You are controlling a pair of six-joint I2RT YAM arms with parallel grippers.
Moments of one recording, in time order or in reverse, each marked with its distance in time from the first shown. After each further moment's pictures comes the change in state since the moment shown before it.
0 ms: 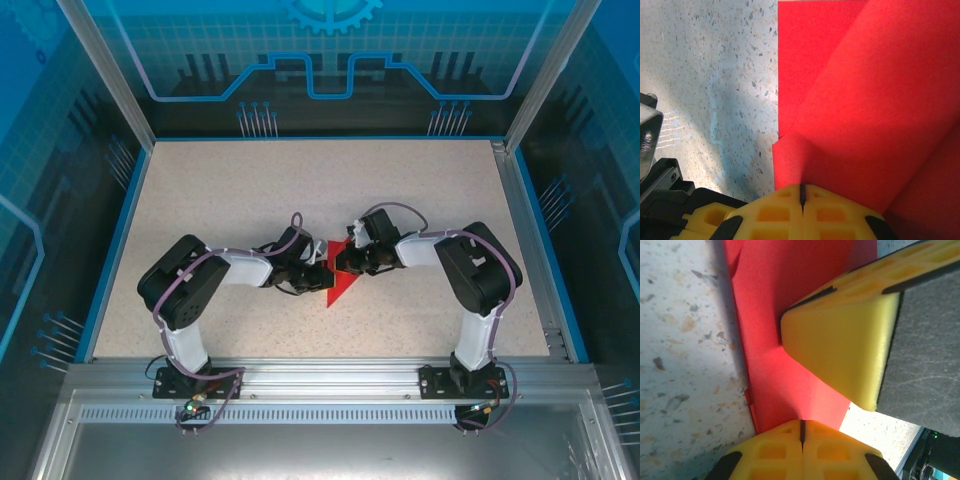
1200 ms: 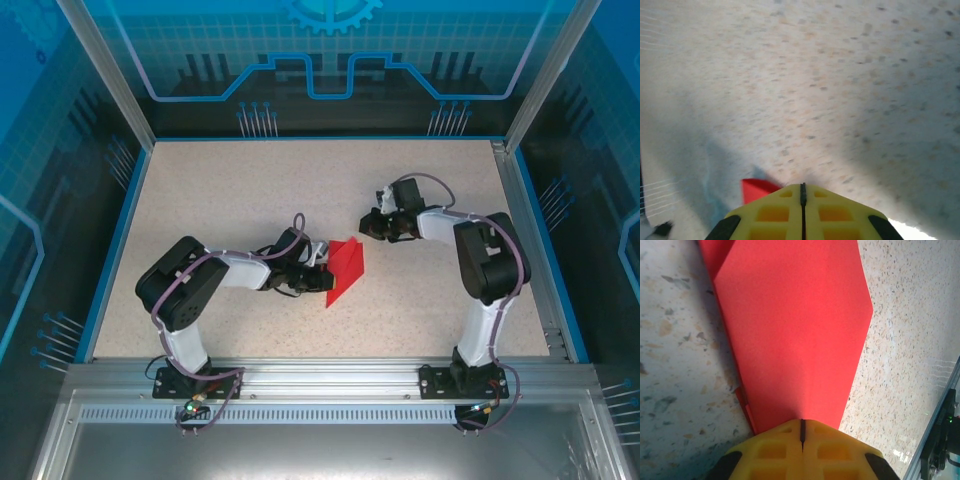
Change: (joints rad) left arm 0.000 -0.013 -0.048 0.051 0.008 0.116; right arm -0.216 0.009 0.182 -0.109 0.031 -0.082
